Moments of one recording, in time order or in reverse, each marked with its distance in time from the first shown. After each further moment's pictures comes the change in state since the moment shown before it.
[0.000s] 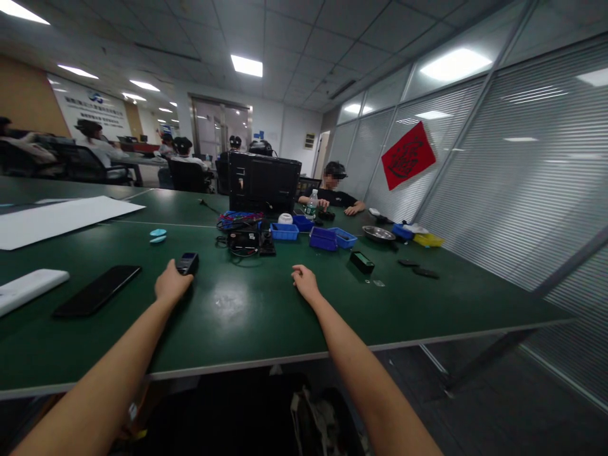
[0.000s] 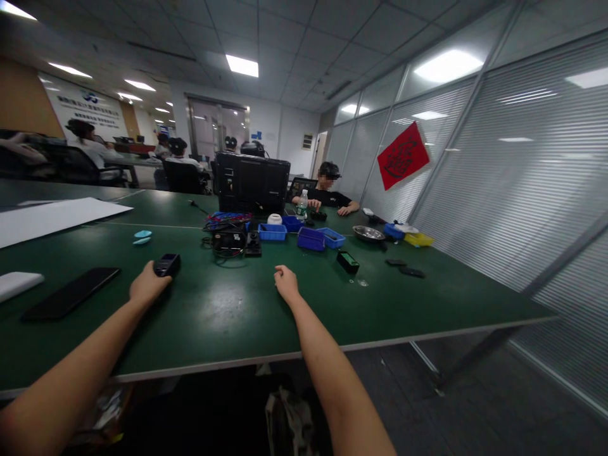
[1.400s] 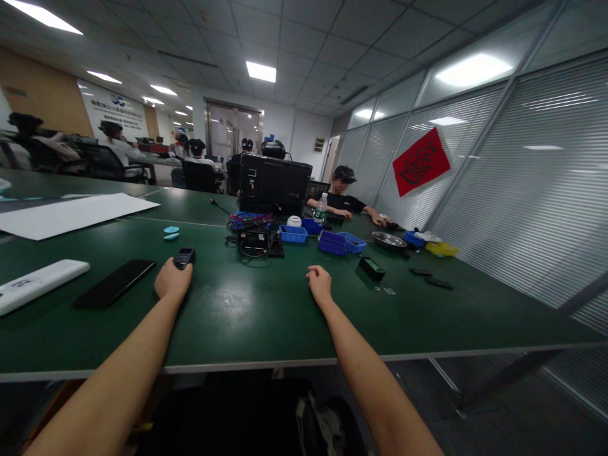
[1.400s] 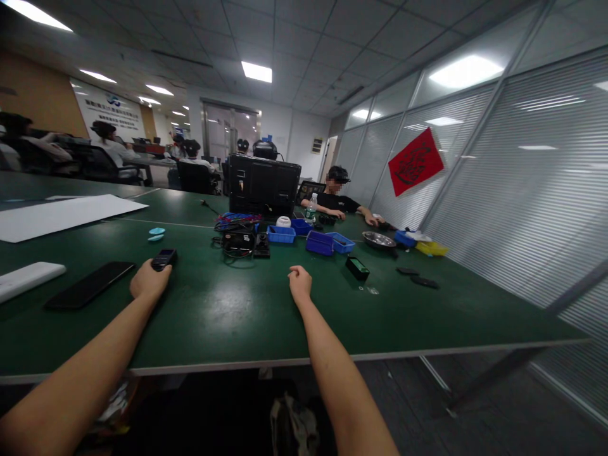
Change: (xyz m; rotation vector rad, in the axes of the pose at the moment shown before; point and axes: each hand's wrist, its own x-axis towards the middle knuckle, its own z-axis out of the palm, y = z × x) left_hand 0.014 -0.021 0.002 -0.100 0.189 -0.133; right_hand -0.001 -0.006 -0.012 -0.029 0.191 0.006
